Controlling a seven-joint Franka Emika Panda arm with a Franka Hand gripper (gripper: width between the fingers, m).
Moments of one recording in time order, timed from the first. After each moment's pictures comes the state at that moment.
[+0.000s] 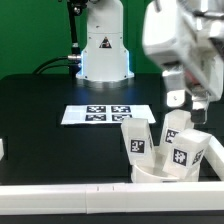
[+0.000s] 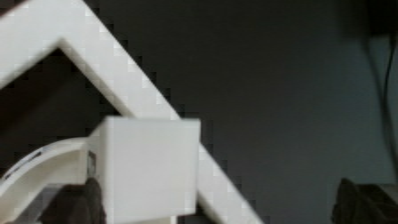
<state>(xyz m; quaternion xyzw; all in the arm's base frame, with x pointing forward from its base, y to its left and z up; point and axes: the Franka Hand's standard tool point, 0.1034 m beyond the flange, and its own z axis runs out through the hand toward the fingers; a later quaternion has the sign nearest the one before) 0.643 0.077 0.125 -0.48 0.82 -0.20 0.25</state>
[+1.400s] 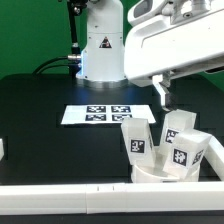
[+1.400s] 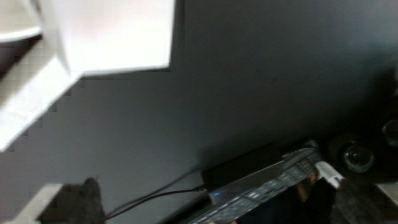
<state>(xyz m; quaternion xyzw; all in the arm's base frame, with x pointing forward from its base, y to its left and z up) 0.669 0.070 0.144 -0.89 0.32 -0.31 0.08</state>
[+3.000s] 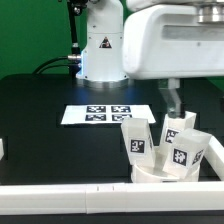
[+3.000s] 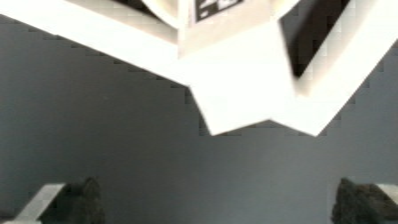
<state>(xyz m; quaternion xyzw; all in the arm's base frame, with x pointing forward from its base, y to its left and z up) 0.667 0.082 0.126 -0.97 -0.21 -0.12 -0.02</state>
